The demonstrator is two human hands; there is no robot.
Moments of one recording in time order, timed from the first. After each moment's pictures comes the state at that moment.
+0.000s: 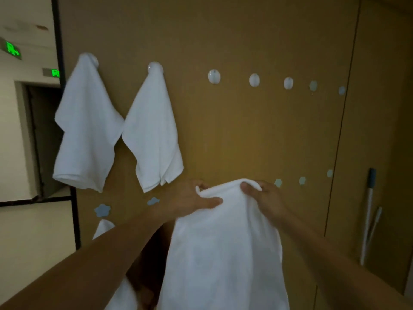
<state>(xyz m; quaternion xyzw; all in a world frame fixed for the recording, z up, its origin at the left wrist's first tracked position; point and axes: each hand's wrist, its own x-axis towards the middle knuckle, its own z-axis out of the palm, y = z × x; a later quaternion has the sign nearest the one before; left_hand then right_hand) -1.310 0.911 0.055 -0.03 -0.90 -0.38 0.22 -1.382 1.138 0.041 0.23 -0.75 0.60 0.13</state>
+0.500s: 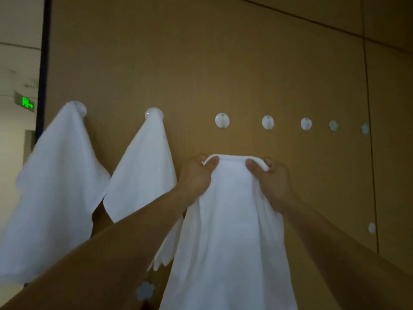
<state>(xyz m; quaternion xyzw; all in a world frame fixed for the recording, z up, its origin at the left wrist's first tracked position) -1.448 0.881 0.215 -0.07 -0.77 -0.47 0.42 -1.512 1.061 0.196 0.28 -0.64 0.65 0.31</state>
